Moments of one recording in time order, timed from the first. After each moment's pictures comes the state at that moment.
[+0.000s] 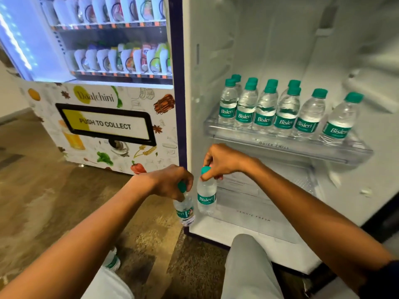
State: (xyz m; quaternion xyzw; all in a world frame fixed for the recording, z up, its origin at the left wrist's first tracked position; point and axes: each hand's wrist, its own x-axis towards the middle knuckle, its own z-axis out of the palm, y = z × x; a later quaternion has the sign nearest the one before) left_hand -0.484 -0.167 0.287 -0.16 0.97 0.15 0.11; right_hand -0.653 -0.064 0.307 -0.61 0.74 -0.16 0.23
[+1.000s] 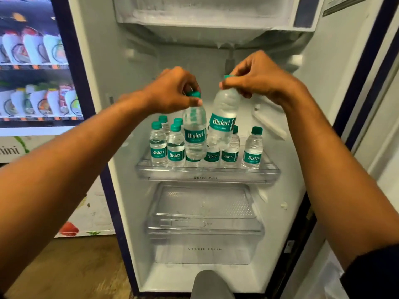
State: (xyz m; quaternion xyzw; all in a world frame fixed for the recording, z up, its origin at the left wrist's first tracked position) left_hand -0.661 -0.104 0.531 0.03 0.96 0.11 -0.25; right_hand -0.786 0.083 0.542 -0.45 0.77 -0.45 -0.05
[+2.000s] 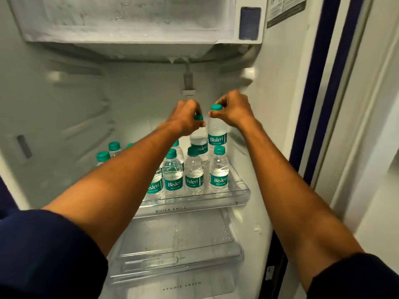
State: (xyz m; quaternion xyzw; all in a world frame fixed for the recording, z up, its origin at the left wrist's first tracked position) left_hand -0.861 -0.055 0.489 -0.04 0.95 0.17 -0.24; right_hand -0.917 0.090 0.493 -0.23 0.88 -0.38 -0.19
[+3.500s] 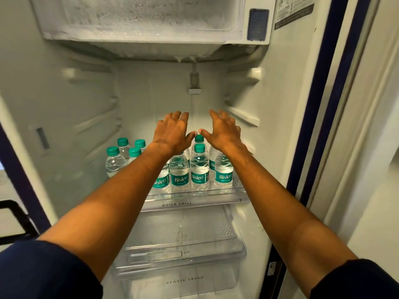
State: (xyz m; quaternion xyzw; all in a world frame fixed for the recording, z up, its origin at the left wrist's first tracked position) left_hand -0.813 -0.079 0.447 -0.08 0.96 -0.06 -0.26; right_hand -0.889 0.053 0.436 -0.22 0.92 -0.25 -0.18
